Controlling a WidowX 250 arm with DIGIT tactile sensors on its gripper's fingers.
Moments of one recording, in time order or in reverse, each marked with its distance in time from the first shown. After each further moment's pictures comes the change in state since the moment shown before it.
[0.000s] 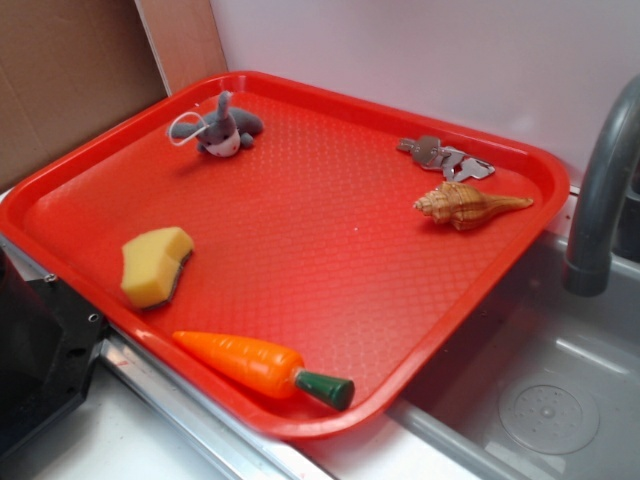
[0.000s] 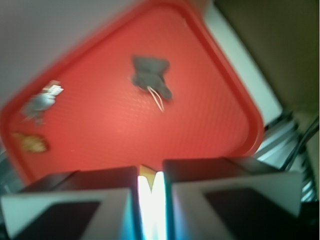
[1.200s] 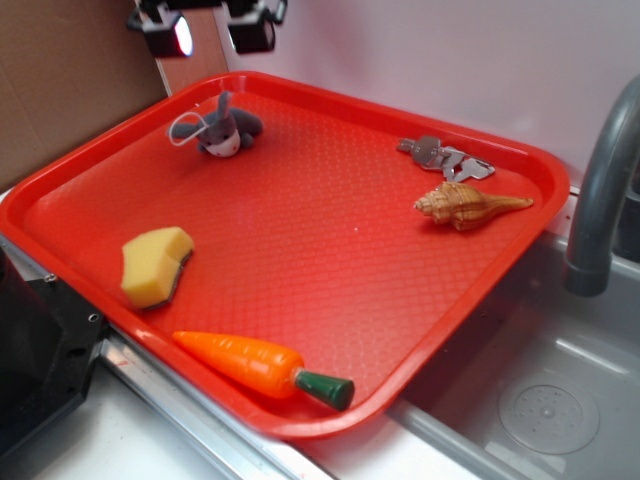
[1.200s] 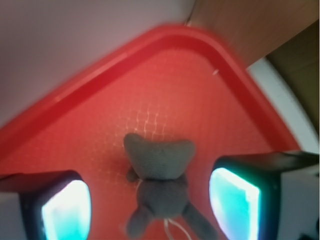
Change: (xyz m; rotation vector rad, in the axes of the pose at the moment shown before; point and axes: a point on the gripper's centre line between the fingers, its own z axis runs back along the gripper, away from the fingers) arm 0.103 0.017 -0.177 0.121 -0.026 0.094
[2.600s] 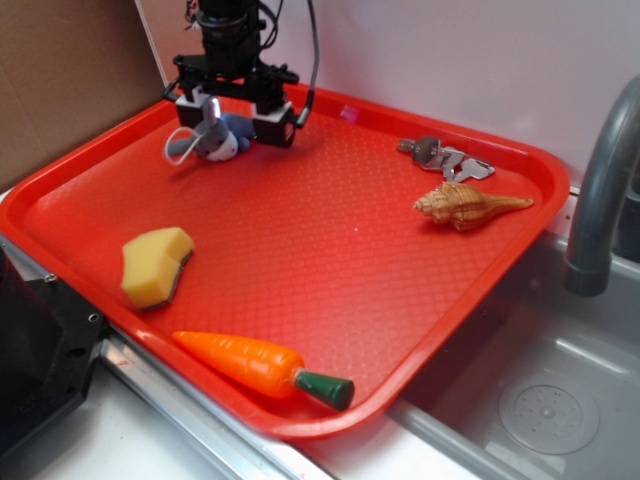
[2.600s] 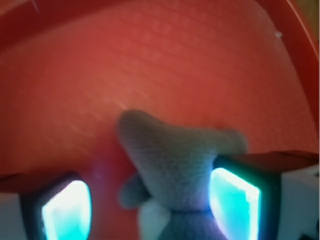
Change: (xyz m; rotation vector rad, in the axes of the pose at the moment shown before) arm -0.024 0.008 -0.063 0.124 0.056 -0.107
